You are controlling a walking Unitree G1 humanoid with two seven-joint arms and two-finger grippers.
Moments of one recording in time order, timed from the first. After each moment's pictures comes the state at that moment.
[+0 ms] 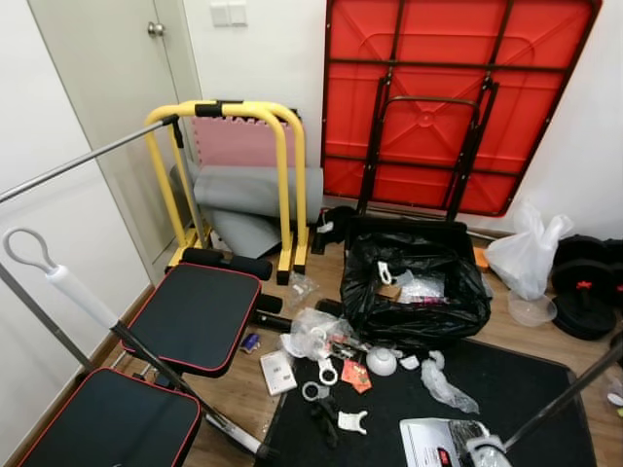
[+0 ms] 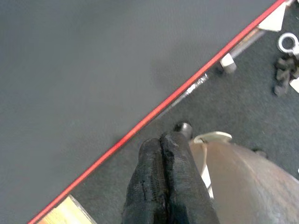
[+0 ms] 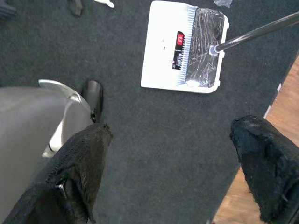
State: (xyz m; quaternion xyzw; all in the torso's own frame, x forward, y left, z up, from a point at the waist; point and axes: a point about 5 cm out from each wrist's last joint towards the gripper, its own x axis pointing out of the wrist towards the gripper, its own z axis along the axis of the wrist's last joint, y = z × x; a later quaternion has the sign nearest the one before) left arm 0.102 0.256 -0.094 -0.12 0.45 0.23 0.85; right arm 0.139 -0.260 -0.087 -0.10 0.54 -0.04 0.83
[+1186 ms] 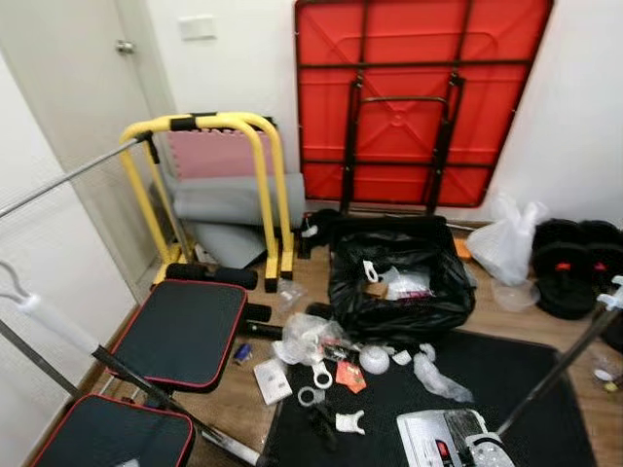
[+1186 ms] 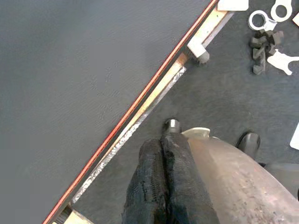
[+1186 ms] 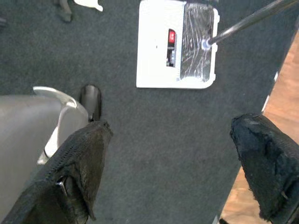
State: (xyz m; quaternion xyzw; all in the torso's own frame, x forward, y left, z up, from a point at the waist) left arm 0.110 0.247 -0.098 -0.10 0.48 0.20 0.85; right arm 0.149 -0.263 -0.083 -0.12 0.53 -0.04 0.84
